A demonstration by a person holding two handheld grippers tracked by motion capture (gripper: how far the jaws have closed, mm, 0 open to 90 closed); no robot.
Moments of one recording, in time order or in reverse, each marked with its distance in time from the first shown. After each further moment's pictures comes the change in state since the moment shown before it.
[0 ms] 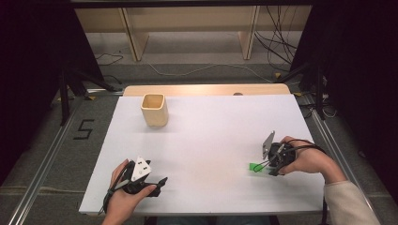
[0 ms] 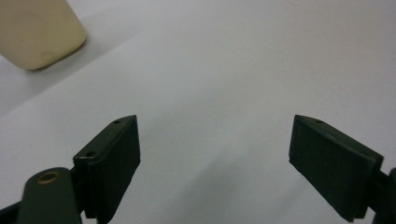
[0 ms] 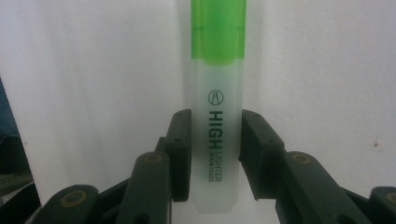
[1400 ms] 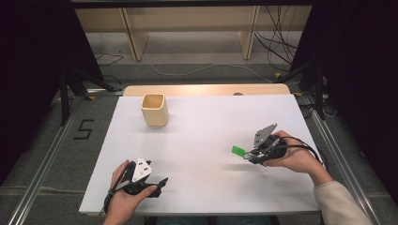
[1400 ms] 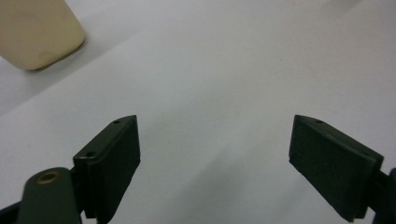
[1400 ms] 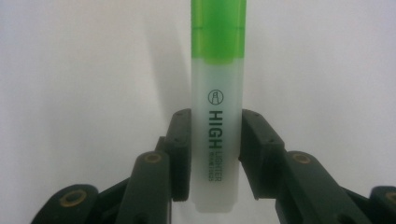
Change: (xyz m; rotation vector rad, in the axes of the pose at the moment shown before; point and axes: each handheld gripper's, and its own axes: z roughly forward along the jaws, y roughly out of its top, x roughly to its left) left arm -0.002 -0.001 0.001 0.000 0.005 0.005; right arm -0.002 0.026 -0.006 -0.365 -0.124 0.085
